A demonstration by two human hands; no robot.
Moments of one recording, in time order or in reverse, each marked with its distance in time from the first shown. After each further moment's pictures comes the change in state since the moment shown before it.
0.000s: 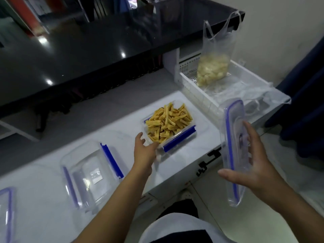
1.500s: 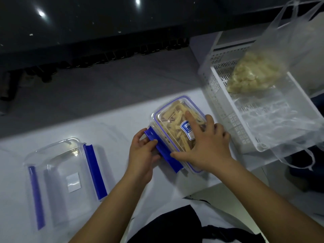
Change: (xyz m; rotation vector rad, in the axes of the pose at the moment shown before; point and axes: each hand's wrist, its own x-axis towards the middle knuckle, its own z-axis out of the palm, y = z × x) left_hand 0.070 0.015 0.020 -0.522 0.032 -0.204; right_hand 0.230 0.020 0.102 -1.102 -0.294 0.029
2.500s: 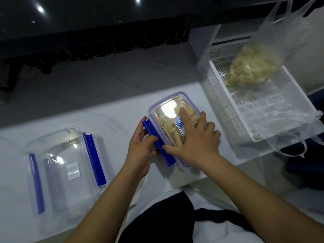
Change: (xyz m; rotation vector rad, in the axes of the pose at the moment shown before) left_hand -0.005 -0.012 -0.013 0.110 -0.173 0.104; right_hand -0.010 -0.015 0.025 0.008 0.016 0.033
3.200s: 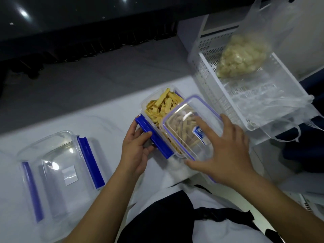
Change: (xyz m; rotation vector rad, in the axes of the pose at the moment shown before) left_hand 0.000 0.001 -0.005 -0.213 -0.004 -0.069; right_hand -0.073 0.047 -0.038 0.096 0.090 0.000
